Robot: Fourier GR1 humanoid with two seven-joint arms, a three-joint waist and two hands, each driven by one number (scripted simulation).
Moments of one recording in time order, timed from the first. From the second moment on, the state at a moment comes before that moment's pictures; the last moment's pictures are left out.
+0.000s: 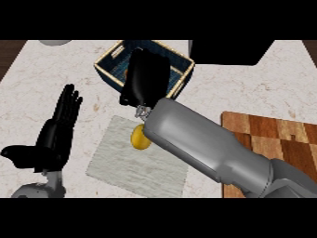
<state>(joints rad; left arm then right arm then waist) -0.06 0.14 -0.12 -1.64 0.10 0.21 0.01 -1.15 -0.01 0.77 -0.97 0.79 -0.41 1.18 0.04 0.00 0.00</state>
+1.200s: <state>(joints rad) -0.04 0.14 -0.08 -1.66 0.10 0.18 0.01 -1.00 -0.01 0.70 -0.83 0.76 -0.62 1.06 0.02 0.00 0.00</state>
